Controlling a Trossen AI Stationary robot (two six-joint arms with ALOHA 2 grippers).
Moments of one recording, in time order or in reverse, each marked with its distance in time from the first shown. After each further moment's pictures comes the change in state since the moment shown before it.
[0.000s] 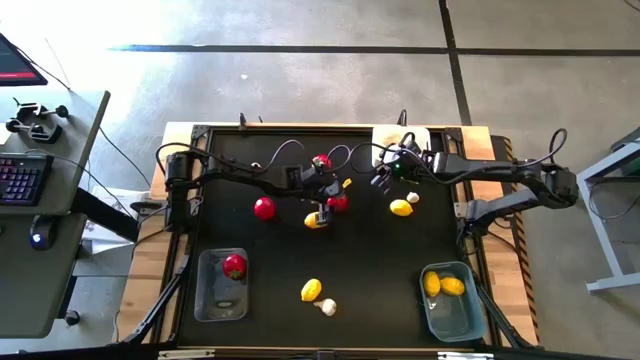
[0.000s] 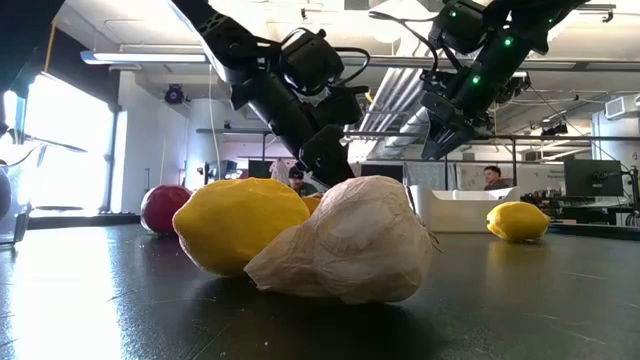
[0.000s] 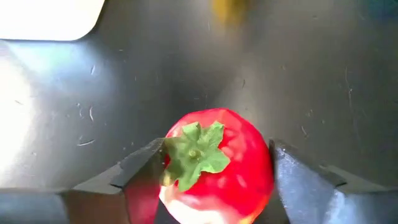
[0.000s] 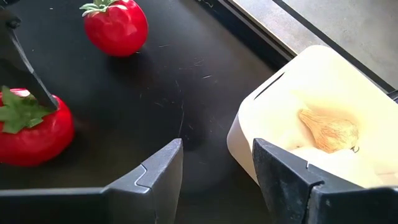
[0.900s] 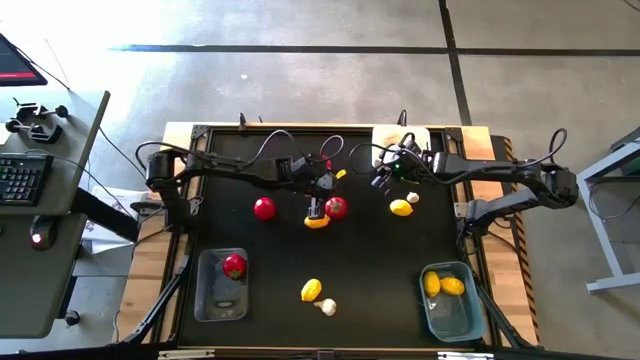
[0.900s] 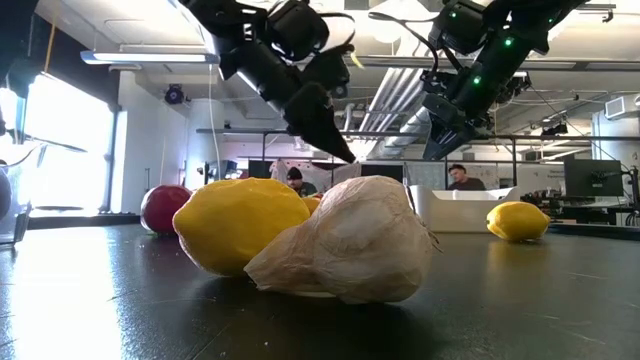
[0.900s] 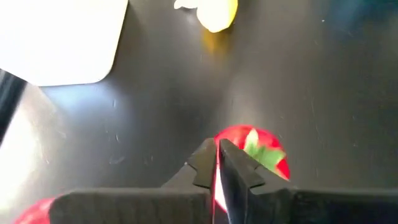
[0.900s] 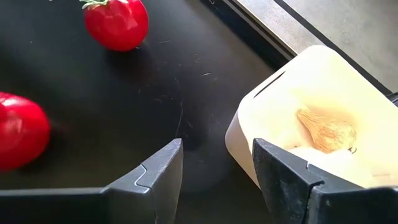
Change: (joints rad) left arm 0.013 -0.152 -0.004 -0.067 0.050 0.100; right arm 0.000 0.000 0.000 -0.010 -0.001 -0.025
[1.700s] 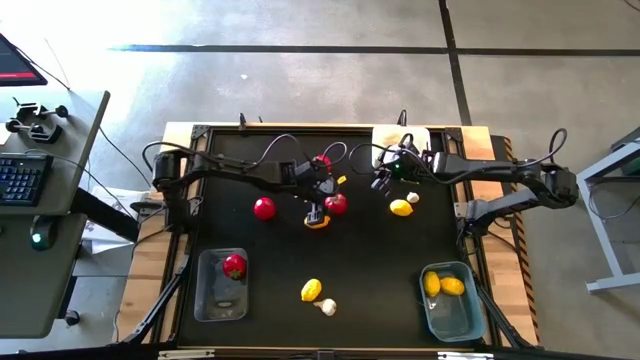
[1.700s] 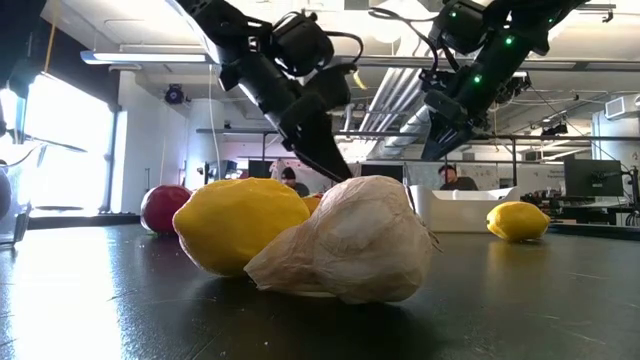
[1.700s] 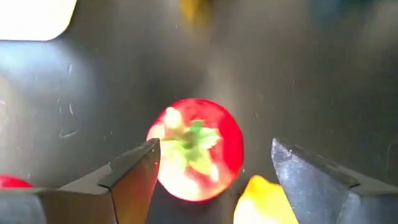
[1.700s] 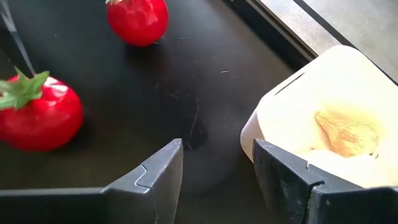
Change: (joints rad) left arm -0.010 0.051 0.000 -0.039 0.066 -0.091; right arm 0.000 0.000 0.000 0.005 -0.064 -0.024
